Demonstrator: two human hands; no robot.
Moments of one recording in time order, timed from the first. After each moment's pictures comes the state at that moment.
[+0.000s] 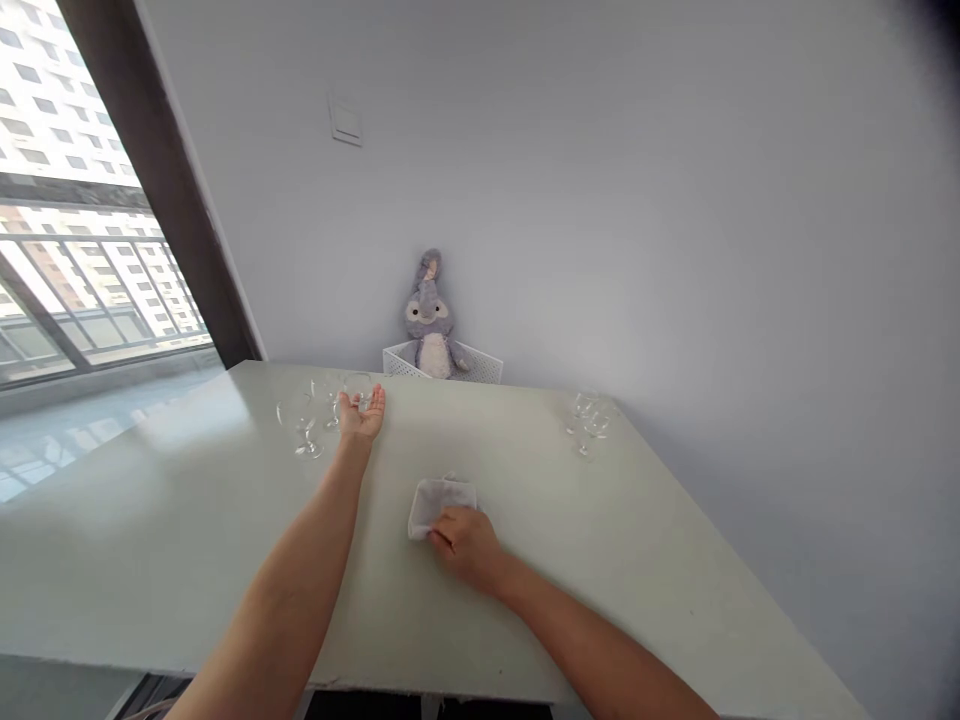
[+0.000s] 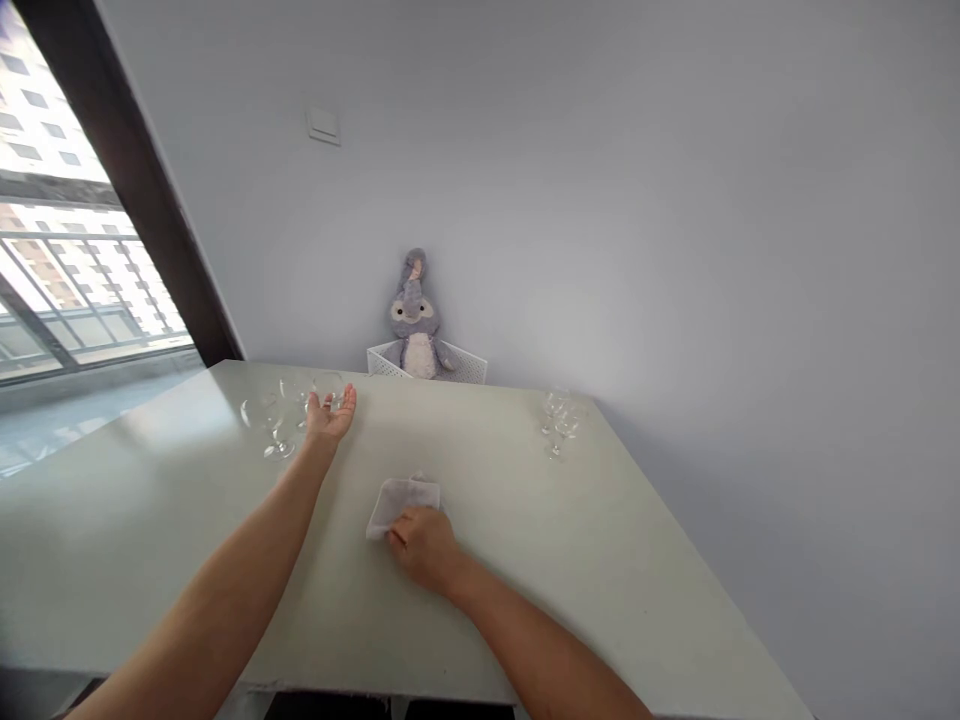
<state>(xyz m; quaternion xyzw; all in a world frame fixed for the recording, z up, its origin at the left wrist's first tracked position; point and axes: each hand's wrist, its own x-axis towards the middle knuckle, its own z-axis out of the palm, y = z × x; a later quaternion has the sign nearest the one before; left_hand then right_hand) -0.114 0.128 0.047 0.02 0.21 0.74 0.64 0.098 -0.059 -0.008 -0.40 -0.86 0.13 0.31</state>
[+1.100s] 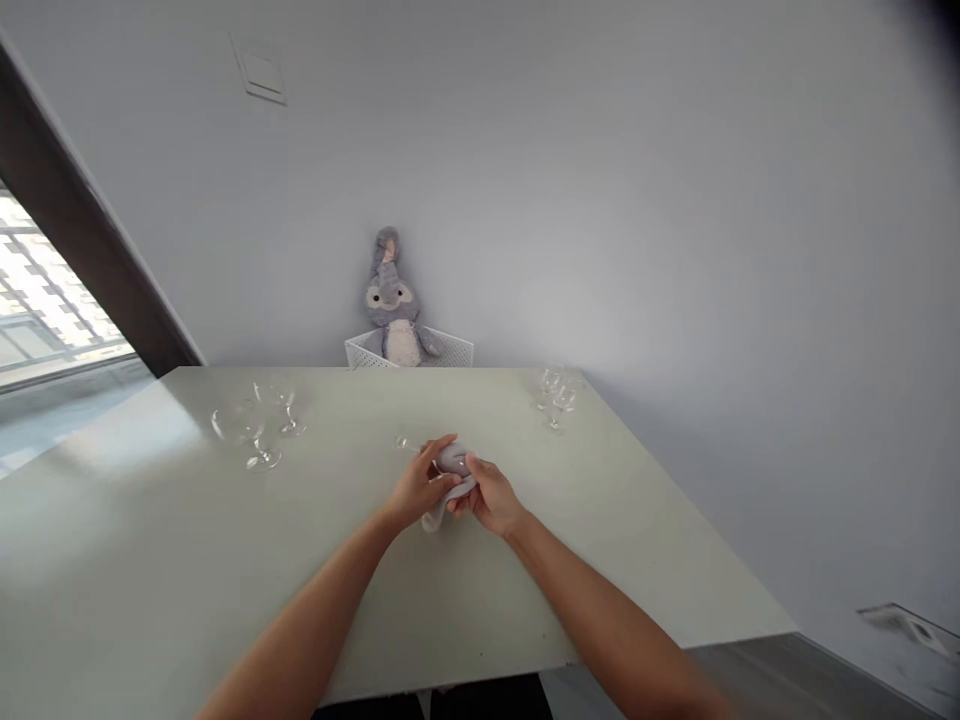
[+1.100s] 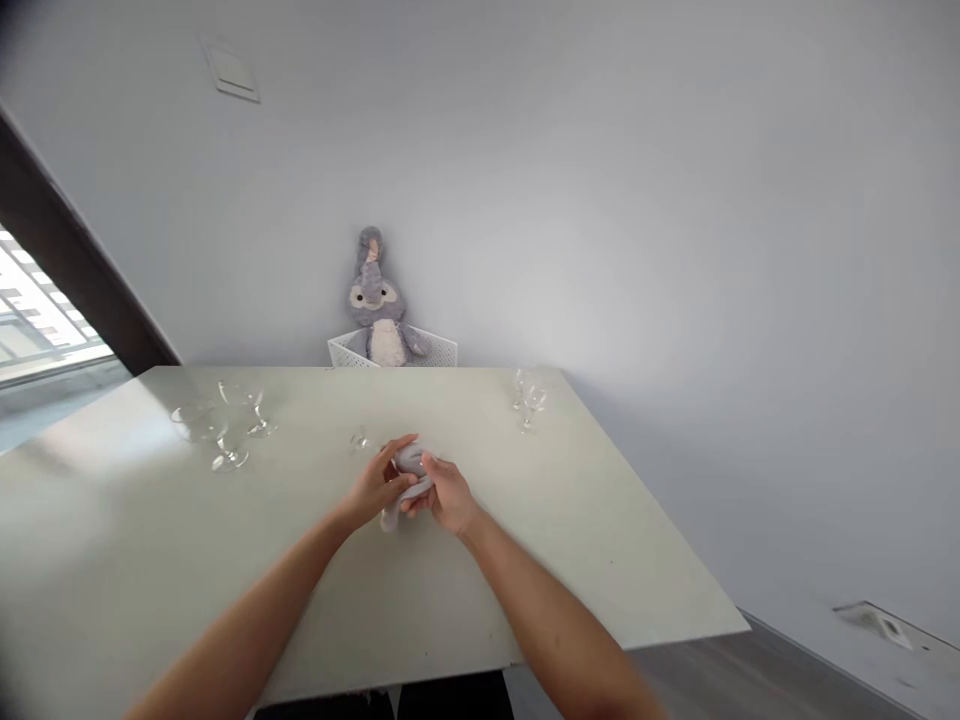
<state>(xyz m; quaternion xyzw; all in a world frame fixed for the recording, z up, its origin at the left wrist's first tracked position) 0.005 -0.004 0.021 0.71 0.34 0.40 0.47 0.148 -0.032 0.011 -0.30 -0.39 0.70 0.51</state>
